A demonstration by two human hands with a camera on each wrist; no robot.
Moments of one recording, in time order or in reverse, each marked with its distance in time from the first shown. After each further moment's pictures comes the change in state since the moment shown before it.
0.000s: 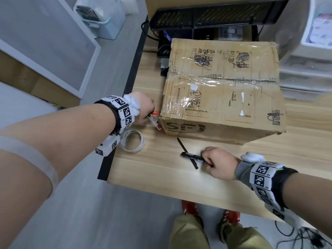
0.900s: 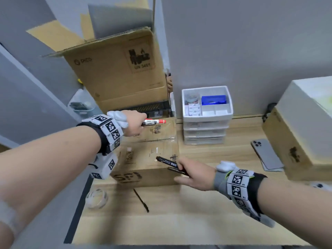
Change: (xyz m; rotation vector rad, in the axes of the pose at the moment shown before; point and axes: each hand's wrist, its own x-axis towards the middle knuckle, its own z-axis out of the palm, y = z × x) left_hand -0.131 0.058 -0.258 -0.212 0.493 -0.217; right_hand -0.183 -0.004 -0.163 0.075 0.352 -0.085
